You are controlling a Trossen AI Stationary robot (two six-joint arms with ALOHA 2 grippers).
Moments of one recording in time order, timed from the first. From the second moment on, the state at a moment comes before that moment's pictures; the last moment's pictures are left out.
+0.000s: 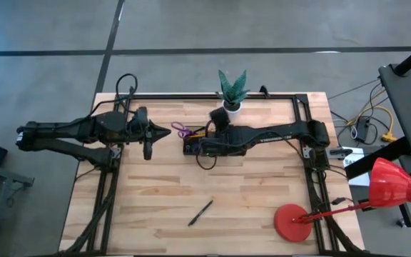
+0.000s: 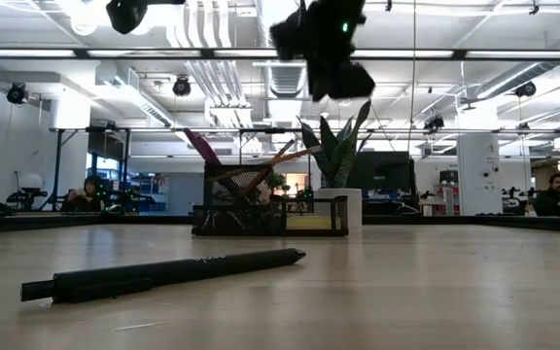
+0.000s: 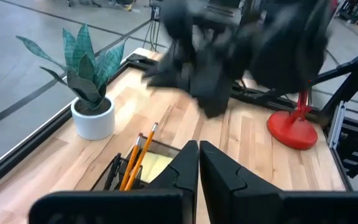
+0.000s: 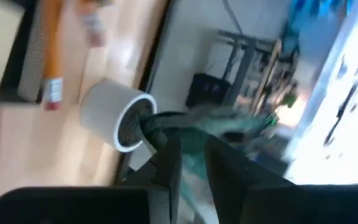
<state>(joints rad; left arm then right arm) -0.03 0.80 0.93 -0.41 -0.24 -0.28 0.05 1.97 1.78 -1.14 1.01 -0.44</state>
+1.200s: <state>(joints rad) -0.03 0.82 0.92 -0.51 -0.24 -0.25 -0.14 1.86 1.62 -1.03 0.34 -0.17</state>
